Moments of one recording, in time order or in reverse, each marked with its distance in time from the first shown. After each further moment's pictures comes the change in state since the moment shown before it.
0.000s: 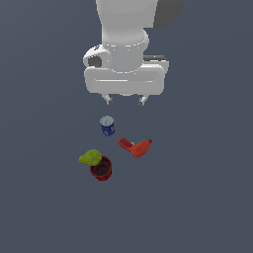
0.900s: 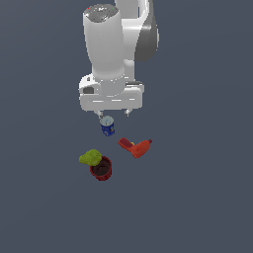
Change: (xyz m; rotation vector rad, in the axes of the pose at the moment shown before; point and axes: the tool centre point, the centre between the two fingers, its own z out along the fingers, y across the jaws) arm -0.032 0.048 0.083 -0.011 -0.019 -0.153
